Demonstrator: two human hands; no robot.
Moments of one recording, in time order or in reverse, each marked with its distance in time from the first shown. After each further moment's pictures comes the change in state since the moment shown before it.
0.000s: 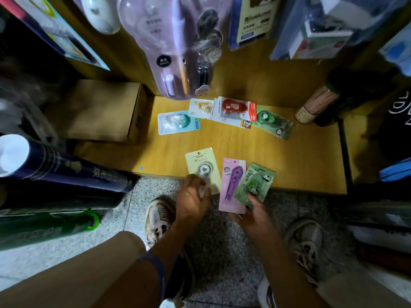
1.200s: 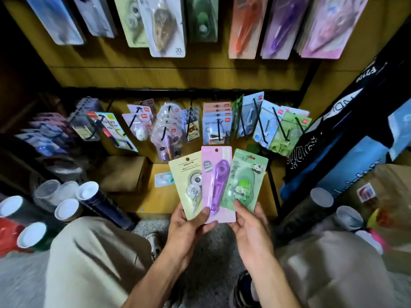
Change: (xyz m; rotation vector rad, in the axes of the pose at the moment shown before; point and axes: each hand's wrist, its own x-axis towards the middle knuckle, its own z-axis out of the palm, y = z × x) left_hand -0.223 0.294 -0.152 -1.177 -0.091 -0.114; right_hand -0.342 -0.038 -0.014 -0.023 -0.419 -0.643
